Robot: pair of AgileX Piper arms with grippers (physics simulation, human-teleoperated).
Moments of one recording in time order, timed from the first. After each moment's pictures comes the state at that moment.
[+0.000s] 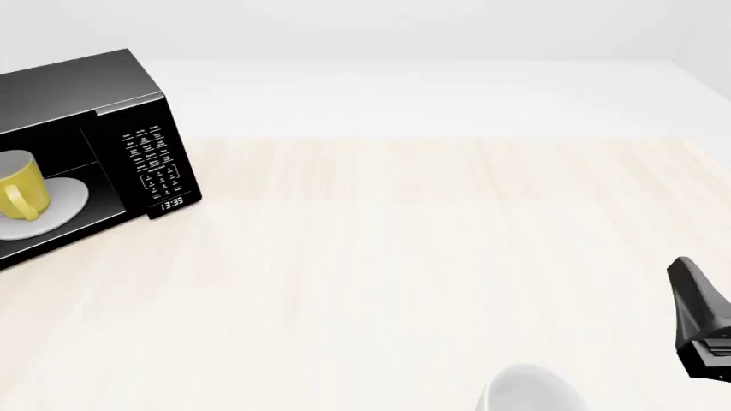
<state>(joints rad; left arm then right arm) 1.07 1.27 -0.66 0.34 0.15 -0.01 0.03 0.00 -0.01 0.00</state>
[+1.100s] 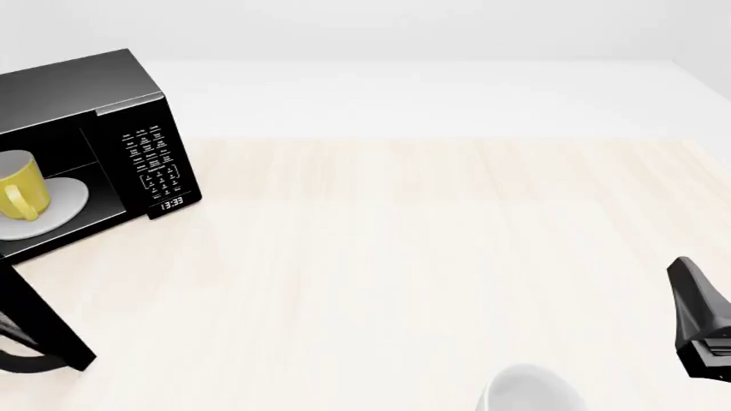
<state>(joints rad) 0.85 1.44 -0.68 0.32 0.08 -0.01 0.03 0.00 -0.01 0.00</state>
